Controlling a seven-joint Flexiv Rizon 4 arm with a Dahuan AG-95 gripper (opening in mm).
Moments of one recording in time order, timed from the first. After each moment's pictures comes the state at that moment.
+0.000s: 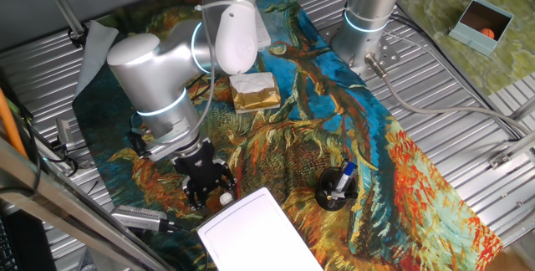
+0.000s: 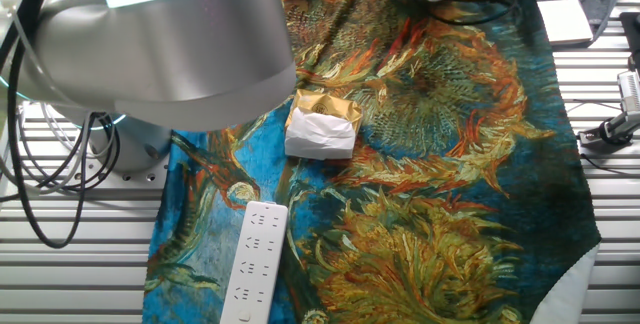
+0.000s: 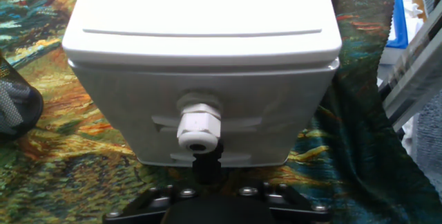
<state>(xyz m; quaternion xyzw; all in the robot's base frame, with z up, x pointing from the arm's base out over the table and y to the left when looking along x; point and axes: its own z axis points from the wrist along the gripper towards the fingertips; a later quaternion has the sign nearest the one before) 0.603 0.281 0.082 -0.73 0.63 0.21 0.18</state>
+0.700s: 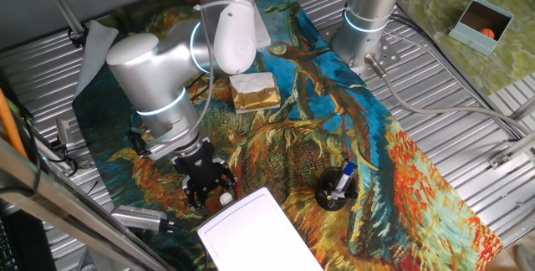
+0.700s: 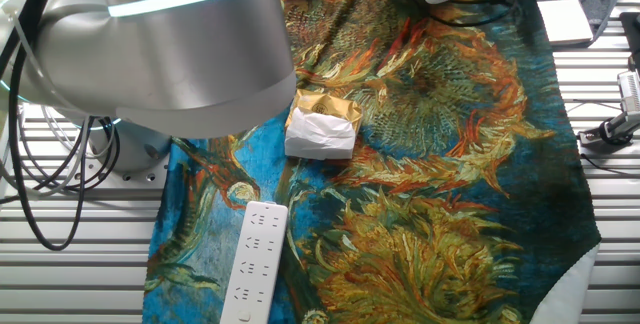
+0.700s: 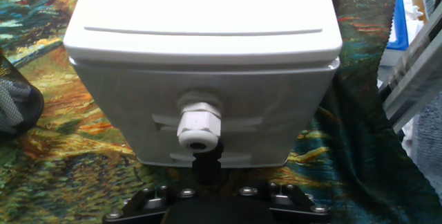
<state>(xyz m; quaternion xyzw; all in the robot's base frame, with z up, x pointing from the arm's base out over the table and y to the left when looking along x) 0.602 0.280 0.082 -0.73 0.63 0.21 0.18</state>
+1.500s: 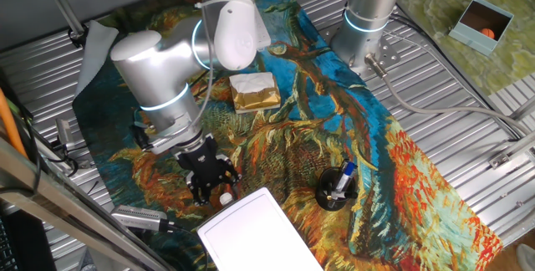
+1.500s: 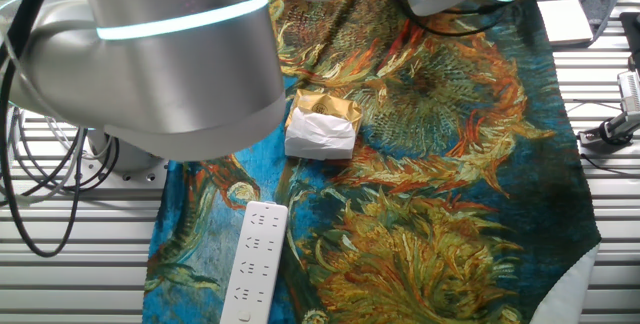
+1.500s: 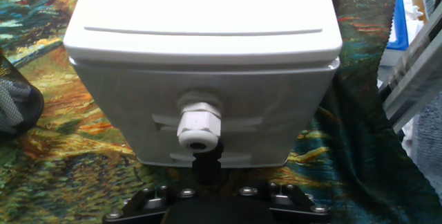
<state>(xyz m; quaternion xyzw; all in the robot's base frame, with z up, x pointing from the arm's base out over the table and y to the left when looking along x) 0.588 0.276 0.077 -0.71 0.64 0.23 0.19</state>
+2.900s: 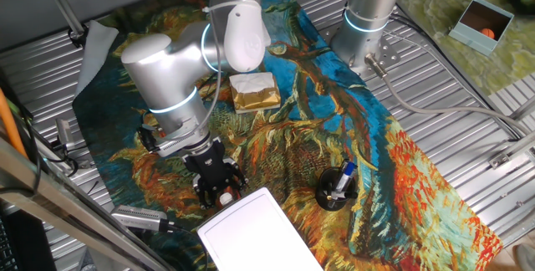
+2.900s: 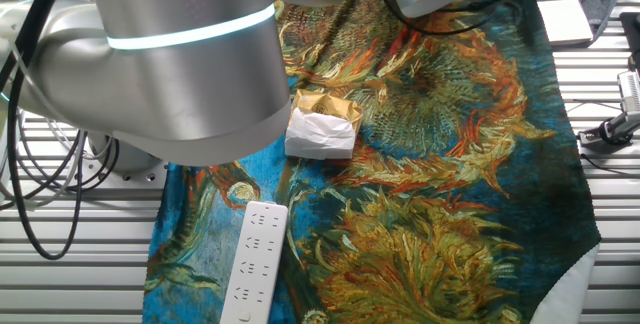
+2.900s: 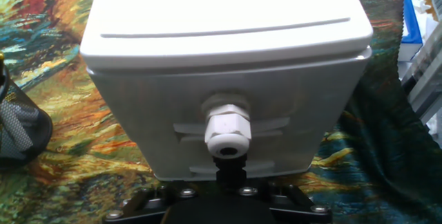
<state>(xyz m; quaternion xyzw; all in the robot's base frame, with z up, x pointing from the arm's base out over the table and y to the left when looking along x) 0.578 0.291 0.070 -0.69 0.66 0.23 0.19</state>
